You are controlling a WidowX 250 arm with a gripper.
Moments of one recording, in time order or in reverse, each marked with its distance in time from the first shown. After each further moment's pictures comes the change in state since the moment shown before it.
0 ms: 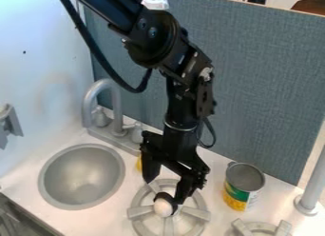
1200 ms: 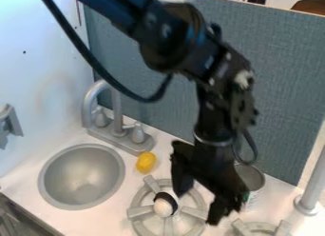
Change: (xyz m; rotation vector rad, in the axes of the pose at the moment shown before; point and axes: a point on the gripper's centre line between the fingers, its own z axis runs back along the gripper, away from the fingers) arm -0.019 -0.063 0.025 -0.047 -0.089 -0.169
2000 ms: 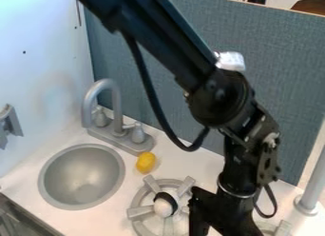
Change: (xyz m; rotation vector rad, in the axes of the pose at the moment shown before) arm 0.001 -0.030 -0.058 -0.021 0.140 0.008
